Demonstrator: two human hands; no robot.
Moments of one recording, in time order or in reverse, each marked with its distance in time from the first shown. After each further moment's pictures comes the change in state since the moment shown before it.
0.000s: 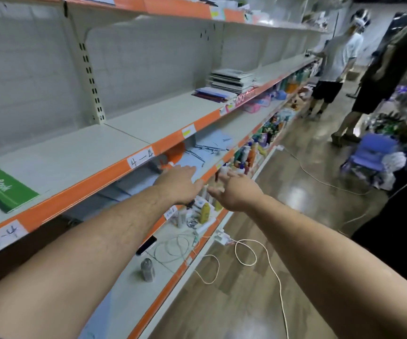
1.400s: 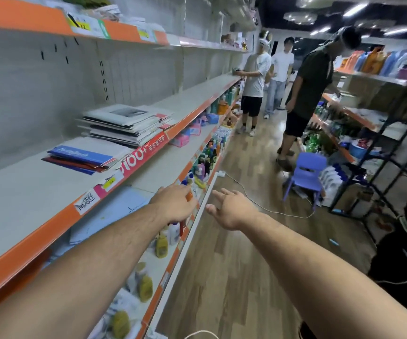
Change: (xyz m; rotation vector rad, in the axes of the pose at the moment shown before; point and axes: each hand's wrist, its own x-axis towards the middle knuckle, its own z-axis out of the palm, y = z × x) left_hand 0.578 0.228 0.006 -0.051 -0.024 0.263; right_hand 0.394 0.419 -0.084 0.015 0.039 0.231
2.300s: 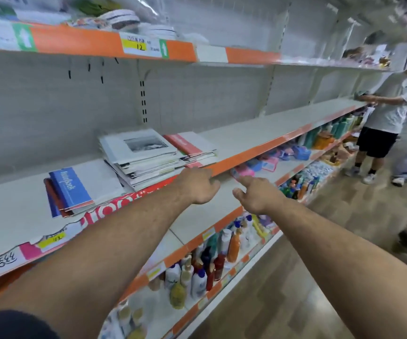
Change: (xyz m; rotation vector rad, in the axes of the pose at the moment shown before) left_hand 0.325 -0.015 -0.075 0.063 0.182 -0.436; right_hand 0.378 0.111 -0.120 -0.035 0.059 -0.483
